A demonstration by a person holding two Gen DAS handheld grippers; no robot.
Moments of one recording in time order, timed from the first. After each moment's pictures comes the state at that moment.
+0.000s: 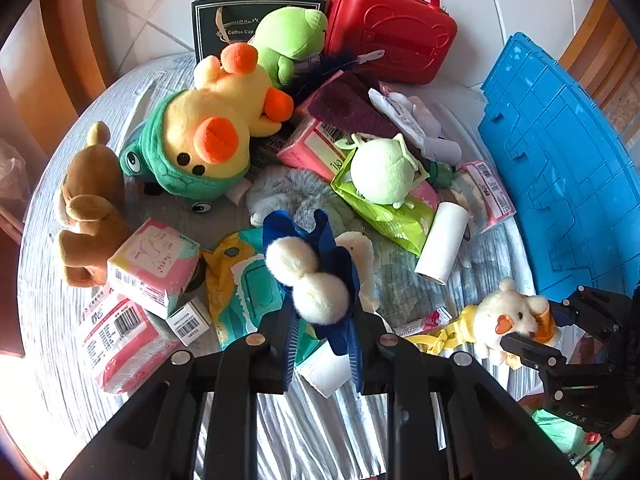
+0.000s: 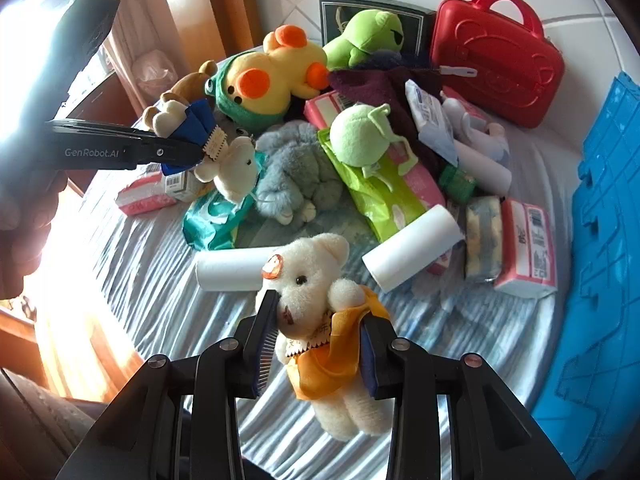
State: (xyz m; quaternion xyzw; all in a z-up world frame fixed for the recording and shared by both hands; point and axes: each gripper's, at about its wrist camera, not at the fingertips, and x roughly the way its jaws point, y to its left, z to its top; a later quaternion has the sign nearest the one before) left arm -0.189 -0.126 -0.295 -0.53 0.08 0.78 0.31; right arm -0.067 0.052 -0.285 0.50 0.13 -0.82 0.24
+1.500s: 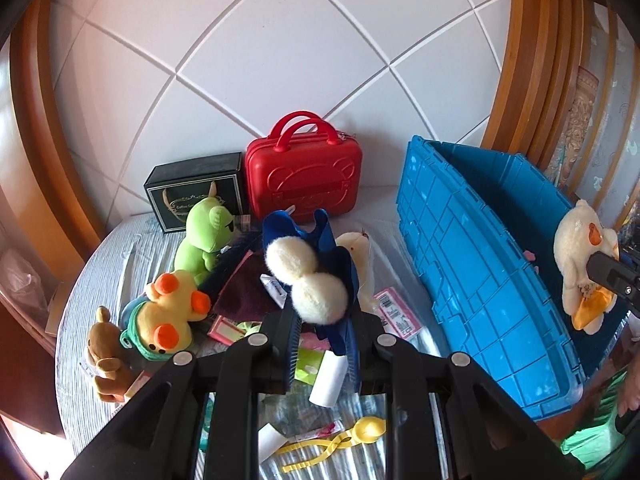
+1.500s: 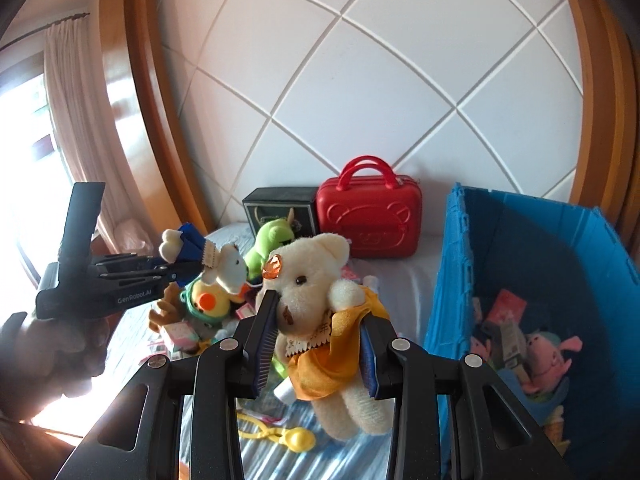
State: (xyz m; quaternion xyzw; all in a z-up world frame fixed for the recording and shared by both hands) left arm -0.122 0.013 -0.084 -0.36 0.08 0.86 0.35; right arm -0.050 0.239 -0.033 0.30 -0.01 -0.94 0.18
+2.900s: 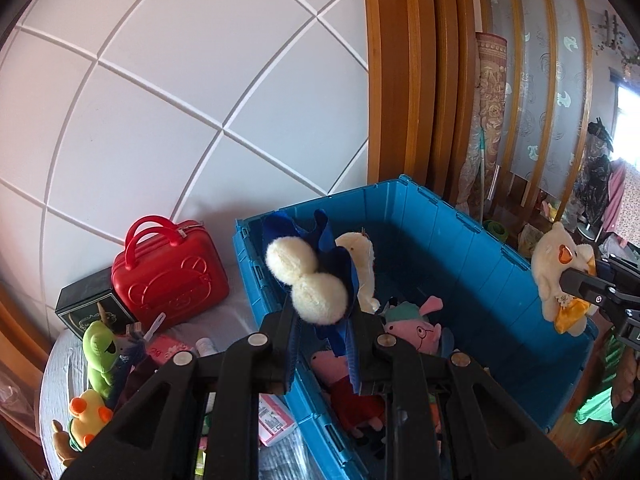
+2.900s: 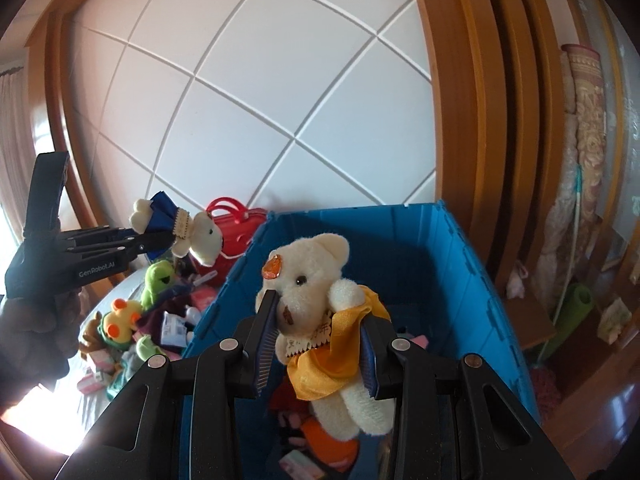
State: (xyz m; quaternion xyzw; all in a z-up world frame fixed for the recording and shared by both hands) left arm -0.016 0.279 -0.007 -0.27 0.15 0.83 0.46; right arm -0.013 0.511 0.009 0.26 -0.05 -0.96 0.04
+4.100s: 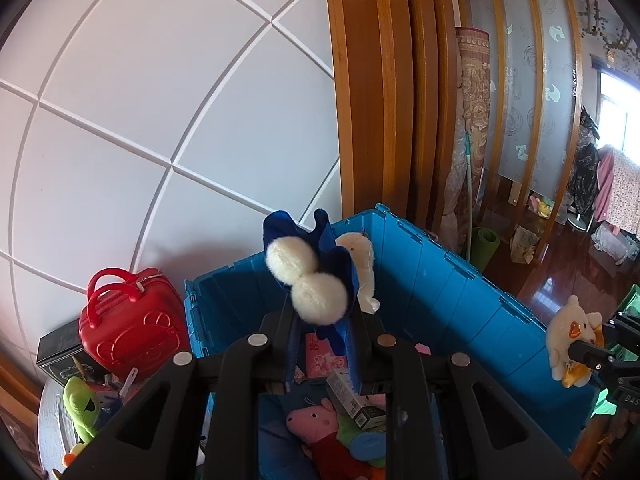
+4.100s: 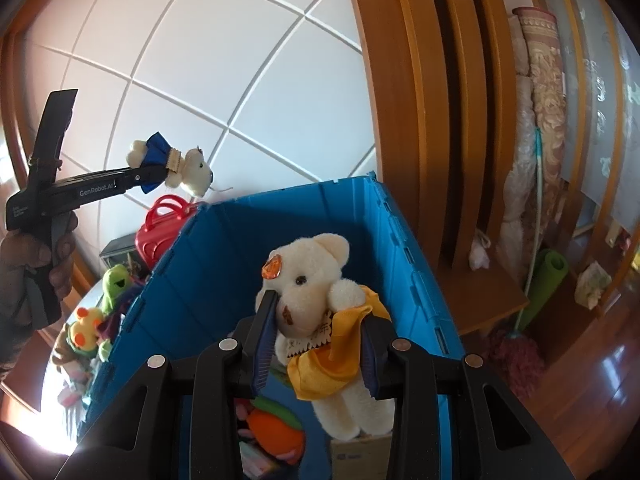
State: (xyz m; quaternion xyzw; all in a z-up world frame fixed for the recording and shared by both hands) left arm -0.039 0.392 0.008 -0.25 0.17 0.82 0.50; right arm -0.025 0.593 -0.023 0.29 -0.08 -0.95 -0.03
